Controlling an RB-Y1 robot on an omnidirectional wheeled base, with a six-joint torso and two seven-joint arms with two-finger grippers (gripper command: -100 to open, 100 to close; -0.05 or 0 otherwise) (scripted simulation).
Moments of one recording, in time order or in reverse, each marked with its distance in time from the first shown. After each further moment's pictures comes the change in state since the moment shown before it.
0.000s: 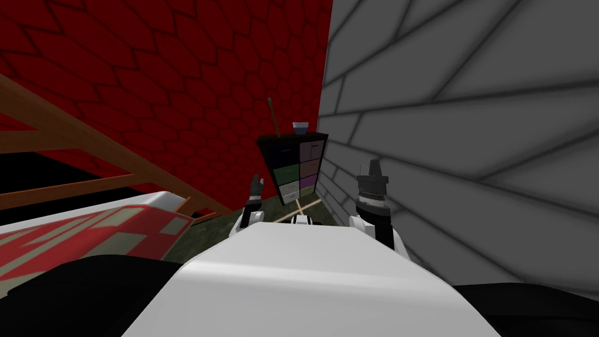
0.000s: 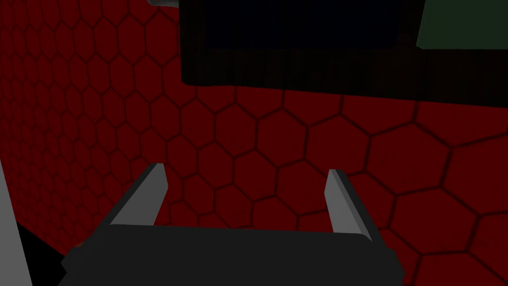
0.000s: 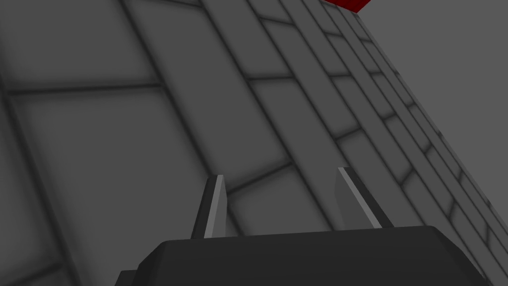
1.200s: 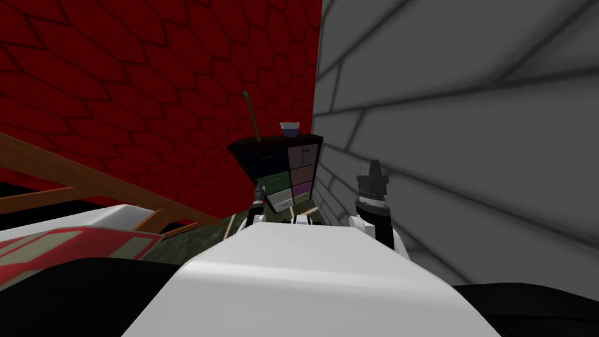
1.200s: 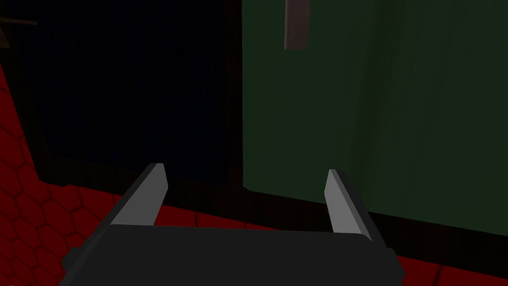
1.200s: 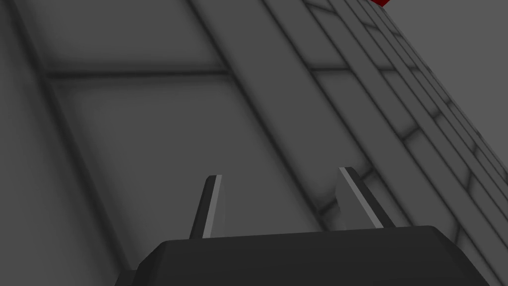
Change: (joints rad) left arm -0.069 -0.021 0.033 0.302 0.012 -0.038 0.013; right arm 0.000 0.000 0.000 0.000 0.000 0.000 0.000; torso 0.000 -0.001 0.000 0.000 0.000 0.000
